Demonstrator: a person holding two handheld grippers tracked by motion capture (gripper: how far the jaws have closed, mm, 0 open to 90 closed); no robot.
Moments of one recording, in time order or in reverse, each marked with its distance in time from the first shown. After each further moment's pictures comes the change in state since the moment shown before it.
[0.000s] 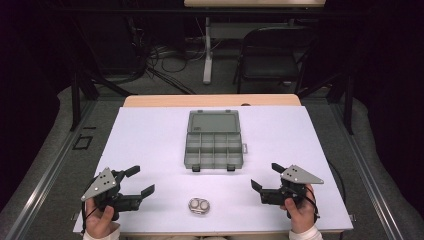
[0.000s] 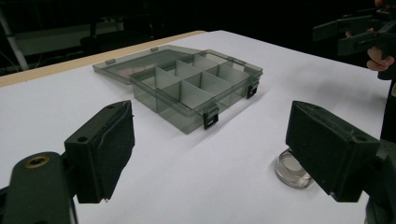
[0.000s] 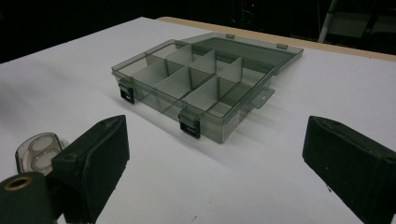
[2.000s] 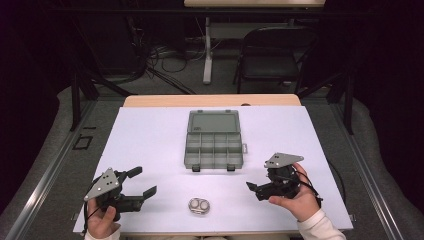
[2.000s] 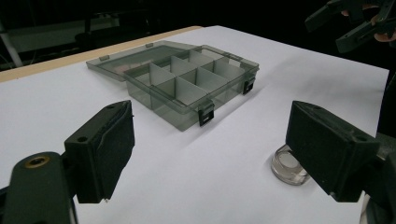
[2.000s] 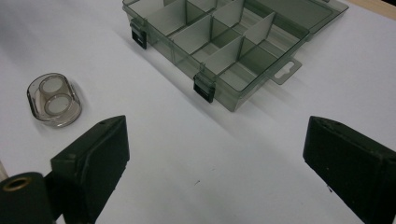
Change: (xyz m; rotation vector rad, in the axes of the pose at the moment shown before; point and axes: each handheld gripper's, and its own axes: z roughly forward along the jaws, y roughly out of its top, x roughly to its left) left arm -0.003 0.000 0.003 0.020 -0.014 0.007; right arm 0.010 0.046 0.015 0.356 0.059 -0.155
